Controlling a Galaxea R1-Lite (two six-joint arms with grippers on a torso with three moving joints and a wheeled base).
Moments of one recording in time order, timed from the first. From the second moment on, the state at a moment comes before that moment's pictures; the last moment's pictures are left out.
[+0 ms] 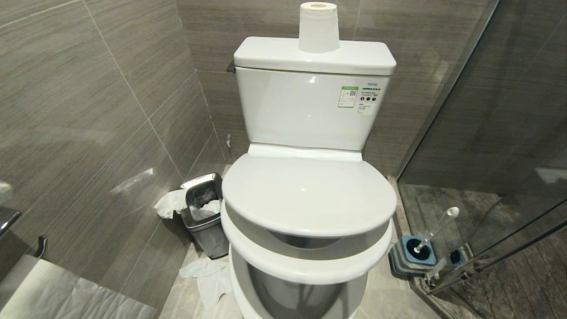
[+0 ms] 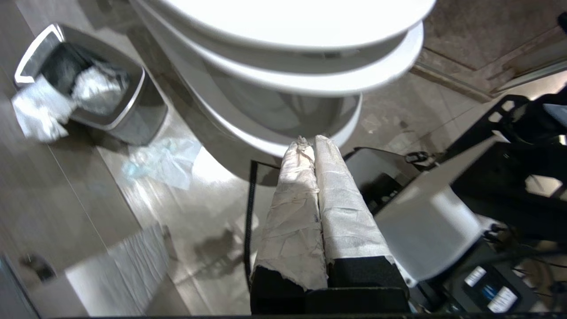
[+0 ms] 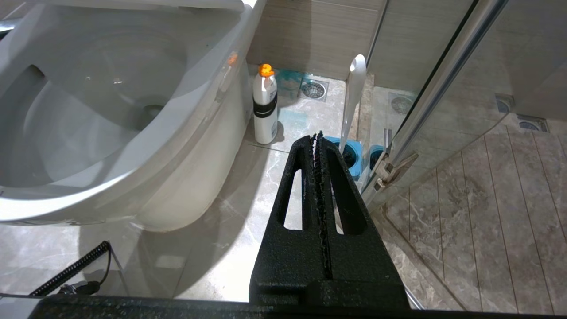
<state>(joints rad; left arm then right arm) -0.68 1.12 -1.69 1.11 -0.03 -0.04 0.00 0.00 0.00 0.00 0.02 -0.01</state>
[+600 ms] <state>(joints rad) -0.74 1.50 -1.70 0.94 0.04 0.26 0.00 0.00 0.00 0.00 0.02 -0.01</state>
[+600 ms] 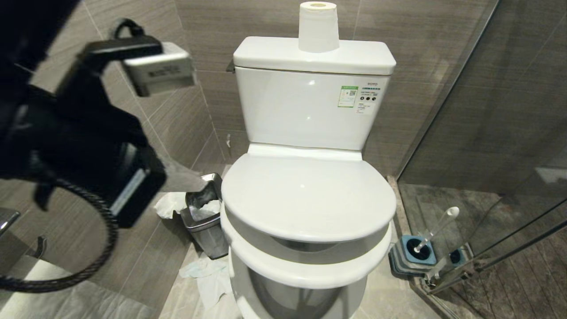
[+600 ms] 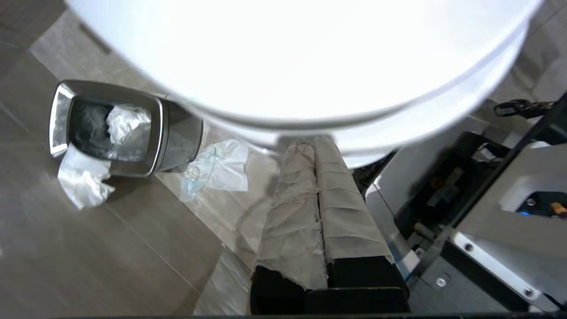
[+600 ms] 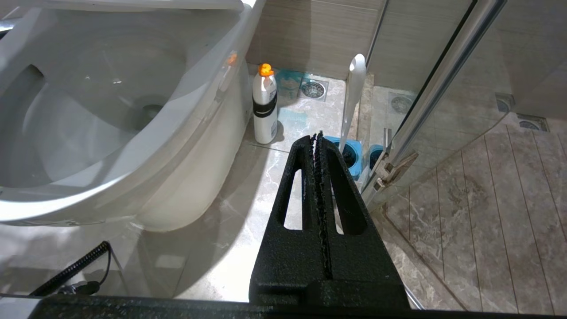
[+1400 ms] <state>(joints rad) -0.84 1.81 -1.69 0.78 0.09 0.28 0.00 0.00 0.00 0.00 0.02 -0.01</state>
